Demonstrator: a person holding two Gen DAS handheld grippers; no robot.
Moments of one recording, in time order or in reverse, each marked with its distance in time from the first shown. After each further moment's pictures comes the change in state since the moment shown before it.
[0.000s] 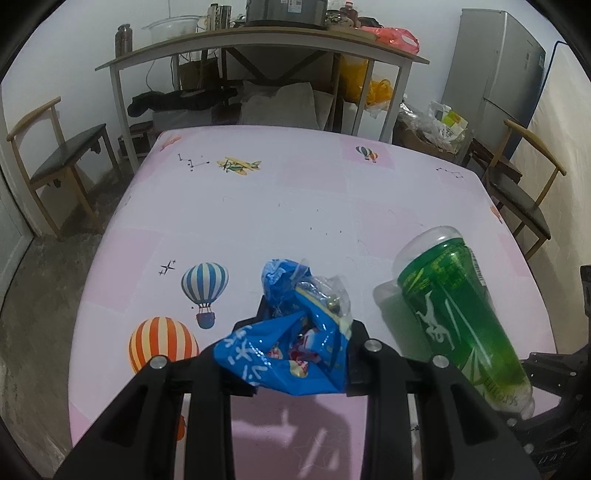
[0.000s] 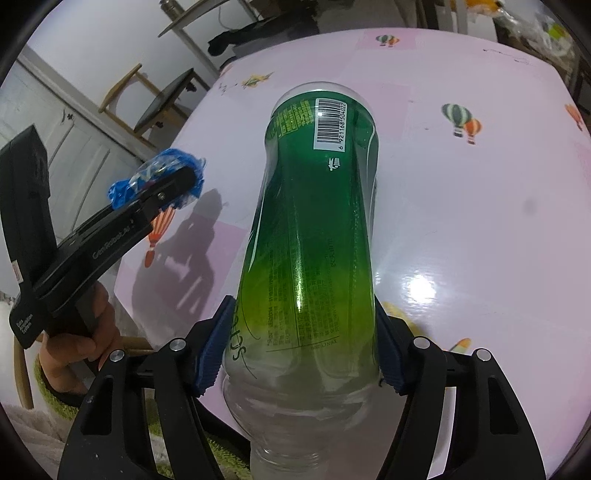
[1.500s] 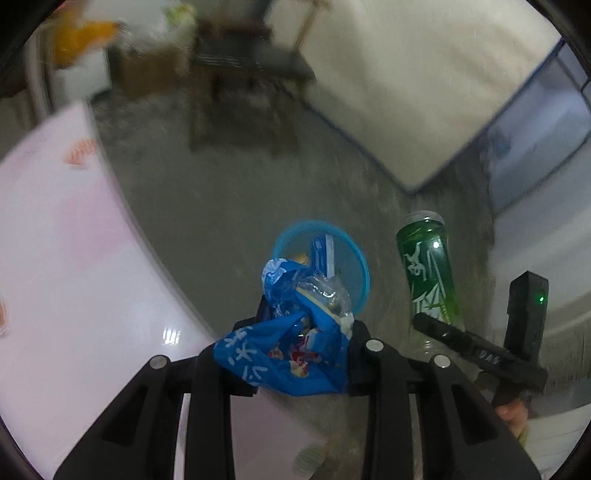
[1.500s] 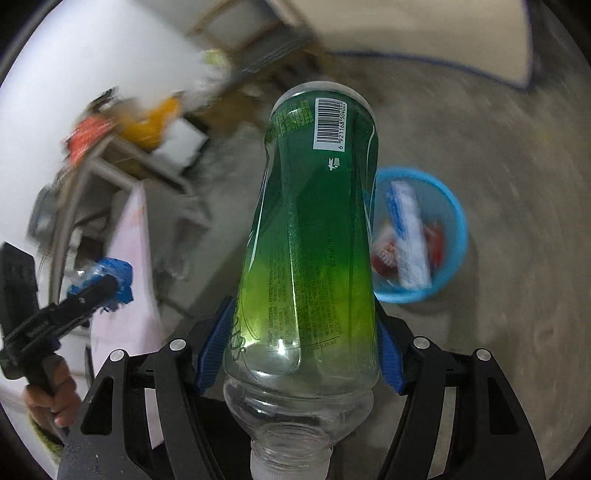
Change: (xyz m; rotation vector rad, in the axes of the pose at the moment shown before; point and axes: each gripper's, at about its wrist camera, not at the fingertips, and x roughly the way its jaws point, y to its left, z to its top) left arm 0.025 -0.454 -0.031 0.634 0.474 -0.669; right arm -0.195 -0.308 -0.290 1.042 -0.505 -0.235
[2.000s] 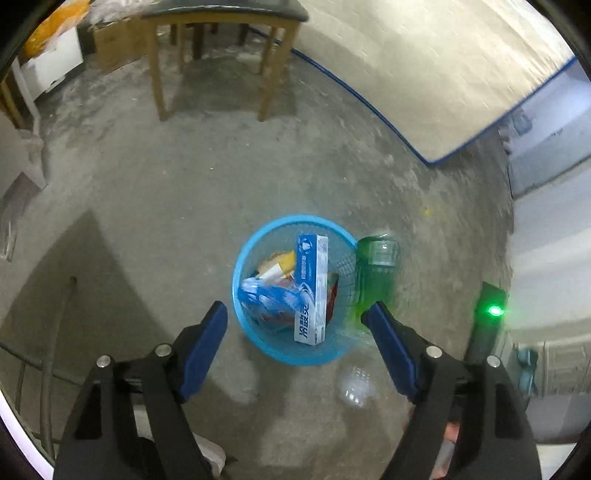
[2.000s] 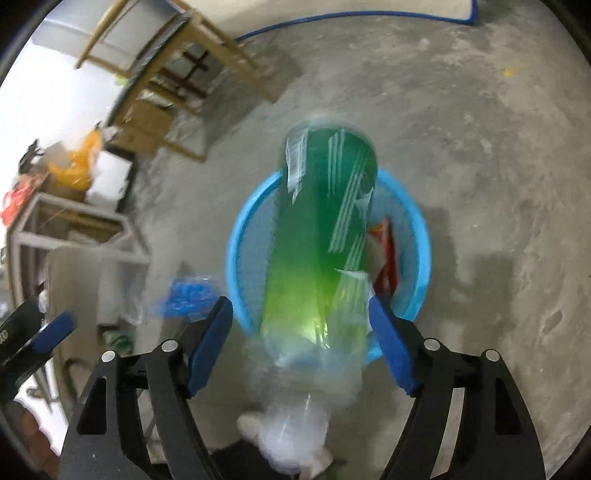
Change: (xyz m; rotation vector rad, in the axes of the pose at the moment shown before) left arm 0.137 -0.034 0.083 -0.050 0.110 0.037; right arm 0.117 -0.096 0.067 0.212 0.037 -0.127
